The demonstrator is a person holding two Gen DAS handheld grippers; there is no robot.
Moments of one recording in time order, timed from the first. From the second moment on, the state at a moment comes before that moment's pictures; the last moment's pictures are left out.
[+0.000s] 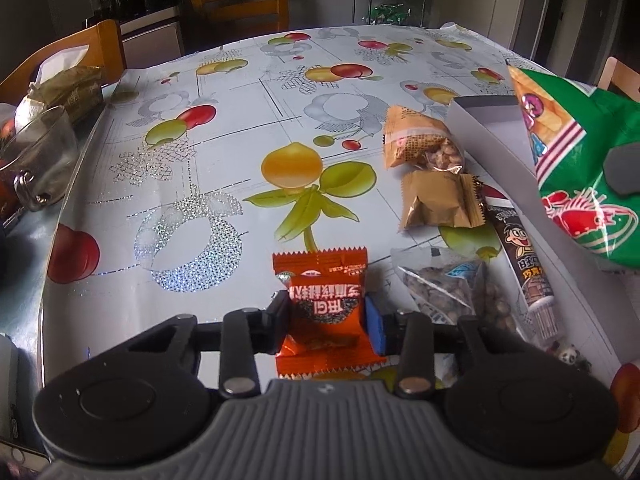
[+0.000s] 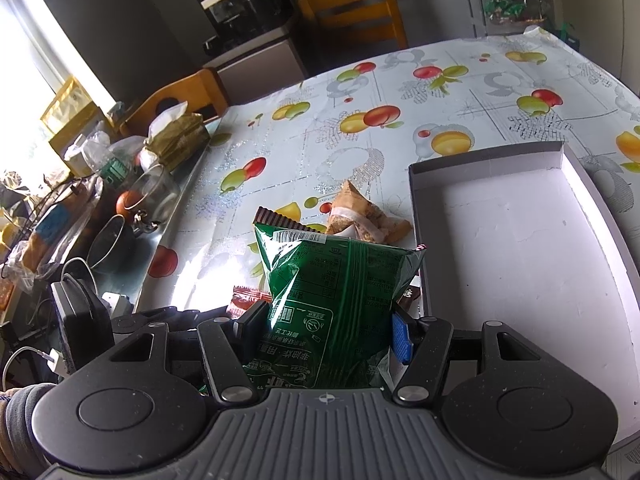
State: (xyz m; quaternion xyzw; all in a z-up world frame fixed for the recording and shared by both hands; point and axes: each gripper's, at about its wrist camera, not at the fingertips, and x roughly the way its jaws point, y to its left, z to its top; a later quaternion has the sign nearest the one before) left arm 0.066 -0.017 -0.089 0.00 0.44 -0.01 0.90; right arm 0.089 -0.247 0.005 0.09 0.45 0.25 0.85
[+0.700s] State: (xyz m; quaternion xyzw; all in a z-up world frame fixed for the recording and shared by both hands) left arm 0.051 -0.011 -0.052 -0.03 0.41 0.01 0.91; right arm 0.080 -0.254 0.010 0.10 0.44 0.26 0.86
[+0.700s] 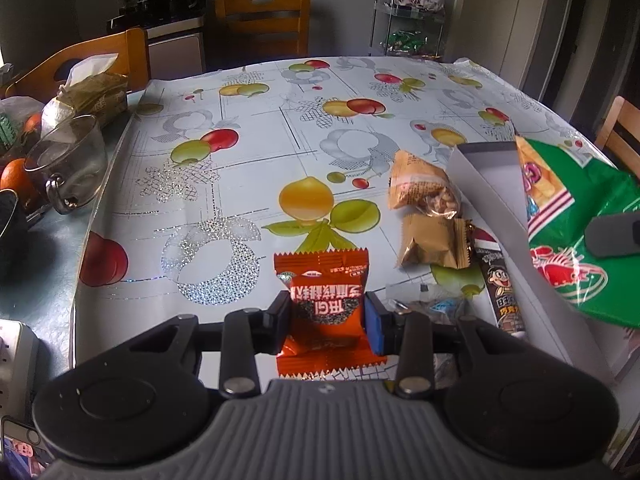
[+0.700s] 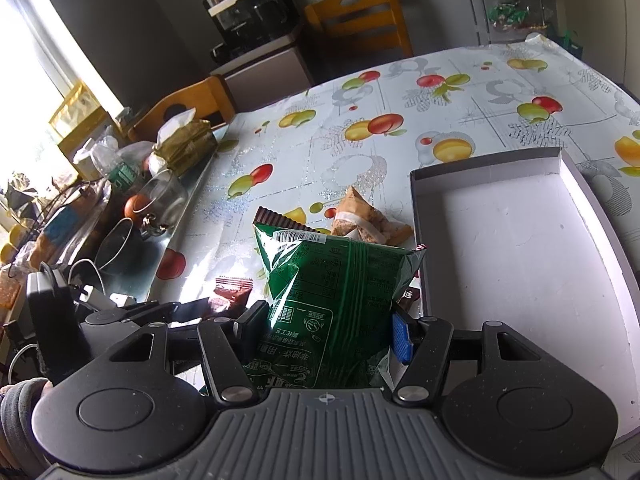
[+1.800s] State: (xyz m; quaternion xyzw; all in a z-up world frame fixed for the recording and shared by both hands) left arm 0.067 -0.094 -0.008 -0.02 0.39 -0.04 0.92; right arm 0.097 -0.311 0.014 0.11 0.44 0.24 0.86
